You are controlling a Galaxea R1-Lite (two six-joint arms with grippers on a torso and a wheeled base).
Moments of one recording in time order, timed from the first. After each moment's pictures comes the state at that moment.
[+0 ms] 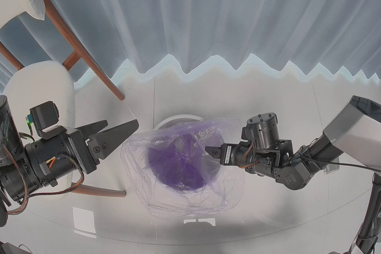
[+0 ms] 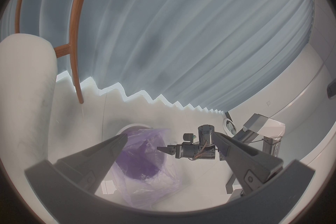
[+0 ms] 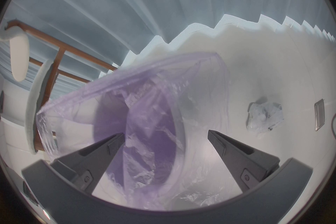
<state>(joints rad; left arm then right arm) -0.55 1.25 -0.50 -0.67 -0.12 -0.38 0.62 2.14 -0.97 -0.64 -0.08 0.48</state>
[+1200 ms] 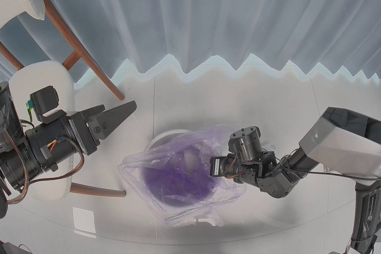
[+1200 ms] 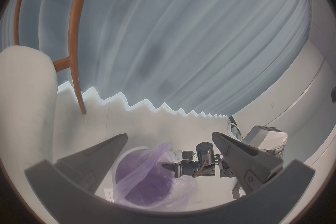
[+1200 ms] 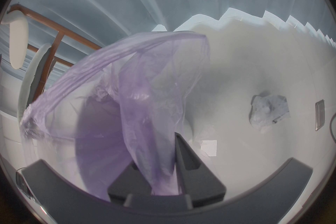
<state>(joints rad) -0.51 1.28 -0.56 -0.69 -0.10 -0.35 0.66 2.27 -1.03 -0.65 -0.10 0.44</state>
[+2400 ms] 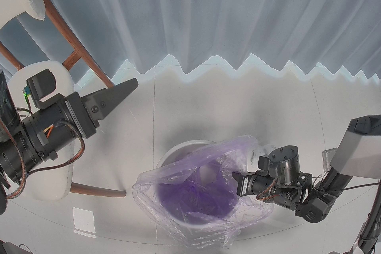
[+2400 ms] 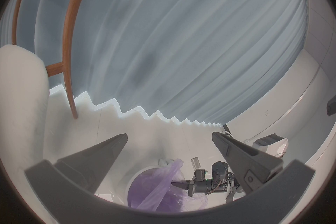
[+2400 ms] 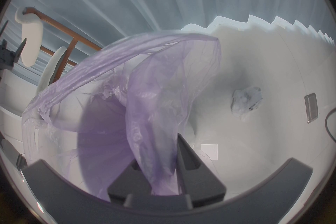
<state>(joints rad) -0.53 1.30 -0.61 -0.75 -0.11 -0.40 0.65 2.09 -0.53 -1.04 -0.10 0.42</state>
